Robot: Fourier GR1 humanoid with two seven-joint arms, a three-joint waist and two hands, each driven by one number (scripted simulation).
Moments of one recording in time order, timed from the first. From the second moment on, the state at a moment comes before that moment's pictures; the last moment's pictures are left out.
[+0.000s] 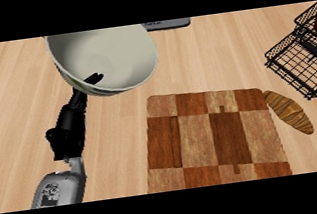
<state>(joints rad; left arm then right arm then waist) -0.18 0.02 -0.08 -1.54 -0.16 0.16 0.05 -0.92 -0.95 -0.41 -0.53 0.43 0.46 -0.26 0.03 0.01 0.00</state>
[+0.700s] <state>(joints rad) -0.15 0.01 -0.08 -1.56 -0.17 0.17 0.03 -0.78 -1.25 -0.64 -0.20 0.30 0.61 -0.34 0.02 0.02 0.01</state>
